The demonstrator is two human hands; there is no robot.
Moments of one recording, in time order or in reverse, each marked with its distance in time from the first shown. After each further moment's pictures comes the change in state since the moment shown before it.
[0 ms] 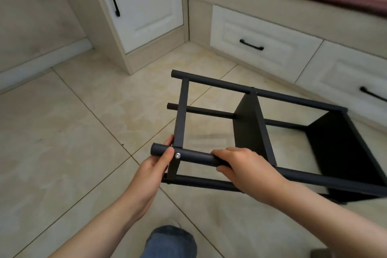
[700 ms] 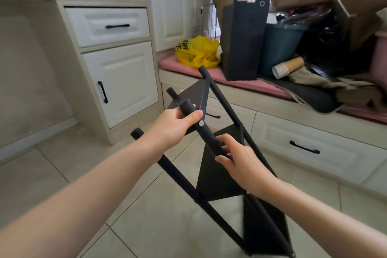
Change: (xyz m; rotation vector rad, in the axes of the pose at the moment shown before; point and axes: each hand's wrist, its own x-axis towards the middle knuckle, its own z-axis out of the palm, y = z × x) left_hand -0.031 0.270 0.117 0.485 -0.097 0.433; right_hand -0.077 -0.017 -0.174 0.362 0.426 0.152
